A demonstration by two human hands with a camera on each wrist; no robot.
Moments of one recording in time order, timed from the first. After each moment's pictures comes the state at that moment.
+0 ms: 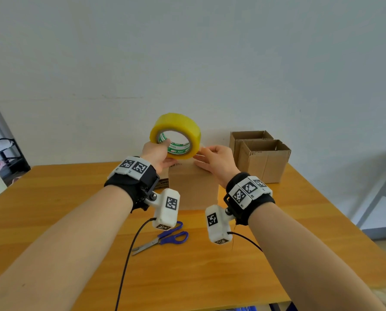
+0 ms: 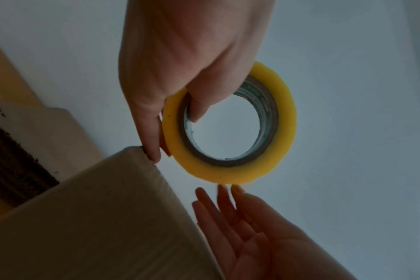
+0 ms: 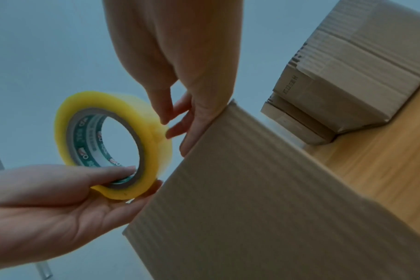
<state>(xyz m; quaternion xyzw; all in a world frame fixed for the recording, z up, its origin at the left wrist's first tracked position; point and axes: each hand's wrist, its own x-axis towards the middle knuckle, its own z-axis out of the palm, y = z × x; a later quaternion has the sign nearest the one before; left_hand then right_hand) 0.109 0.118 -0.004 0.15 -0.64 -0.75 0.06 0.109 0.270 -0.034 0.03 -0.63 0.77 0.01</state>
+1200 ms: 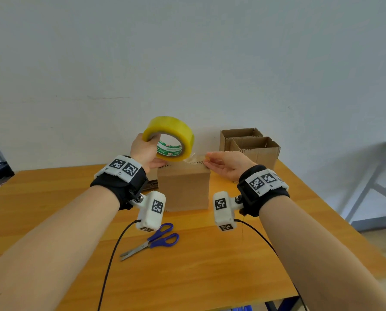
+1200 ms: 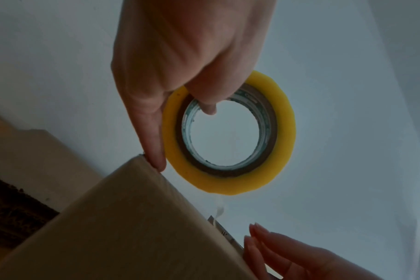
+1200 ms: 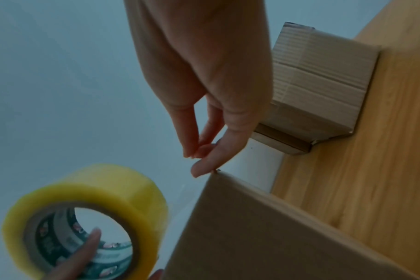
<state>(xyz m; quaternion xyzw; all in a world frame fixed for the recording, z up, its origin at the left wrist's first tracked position) 0.111 0.123 0.000 0.09 -0.73 -0.68 0.08 0.104 0.326 -0.023 -0.11 -0.53 0.83 -0.12</state>
